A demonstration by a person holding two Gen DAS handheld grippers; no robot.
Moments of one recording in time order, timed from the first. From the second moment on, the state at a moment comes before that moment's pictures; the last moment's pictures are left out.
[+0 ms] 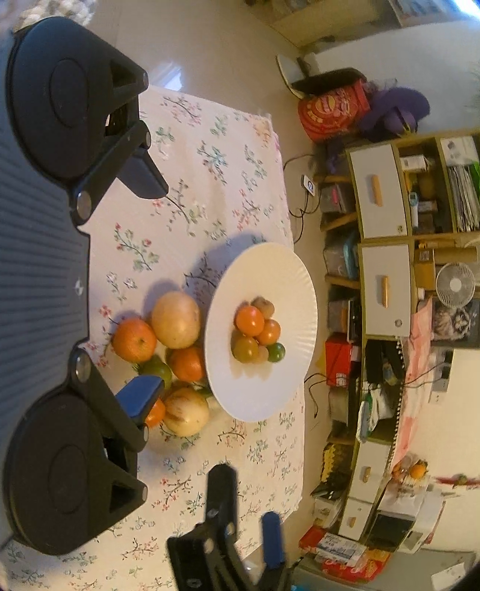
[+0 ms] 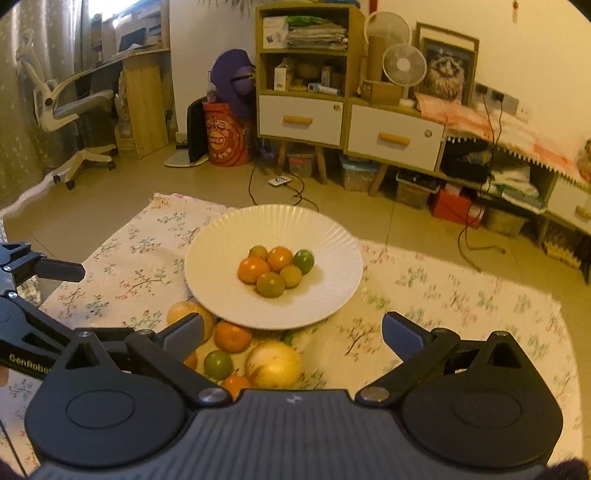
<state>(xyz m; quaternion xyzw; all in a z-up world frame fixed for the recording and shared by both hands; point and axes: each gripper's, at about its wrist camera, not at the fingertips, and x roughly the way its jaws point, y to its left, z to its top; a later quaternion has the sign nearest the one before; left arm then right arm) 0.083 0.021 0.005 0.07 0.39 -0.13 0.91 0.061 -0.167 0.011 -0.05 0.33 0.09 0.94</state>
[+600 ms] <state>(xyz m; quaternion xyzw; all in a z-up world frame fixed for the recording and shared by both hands) 0.072 0.032 -0.027 0.06 0.37 -0.13 0.92 0.030 -0.151 -0.032 -0.11 0.34 0.12 0.93</state>
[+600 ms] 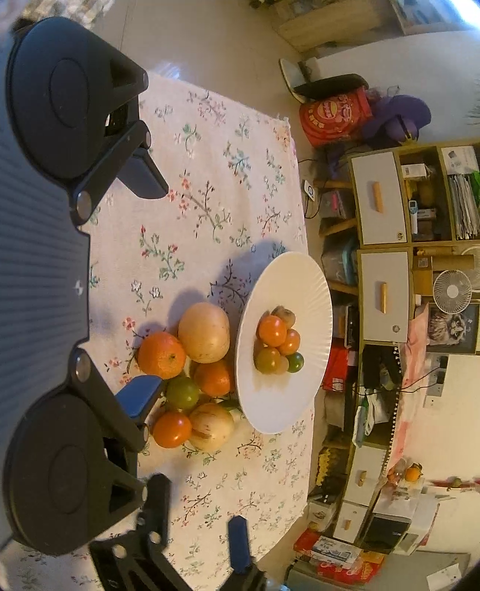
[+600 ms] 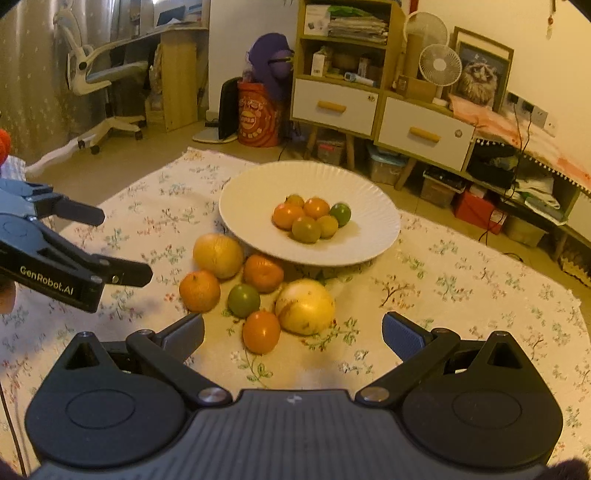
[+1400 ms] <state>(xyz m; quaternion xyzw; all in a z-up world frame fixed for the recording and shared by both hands) 0.100 0.009 -0.060 0.02 0.40 -0.19 0.89 0.048 -0.149 -0.073 -0.11 0.37 0.14 0.91</state>
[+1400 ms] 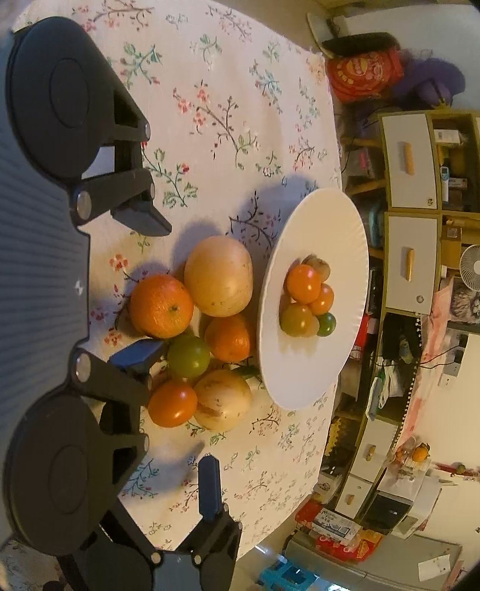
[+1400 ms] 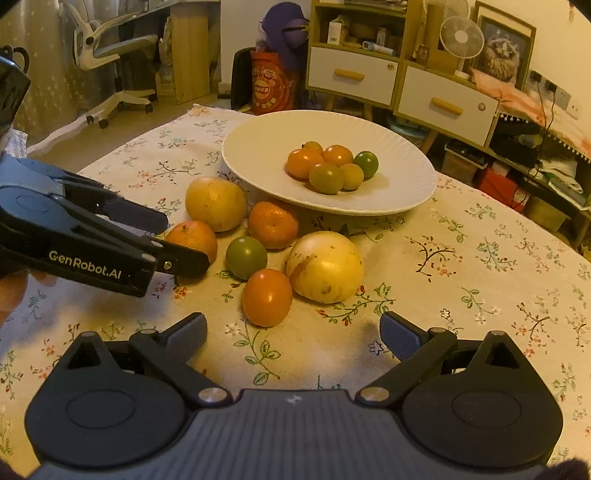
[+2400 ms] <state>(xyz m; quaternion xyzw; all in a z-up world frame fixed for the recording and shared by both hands) 0.106 0.002 -0.057 0.02 0.42 -0.21 0.89 0.062 -0.145 -0.073 -0.08 0.38 0.16 0.91</state>
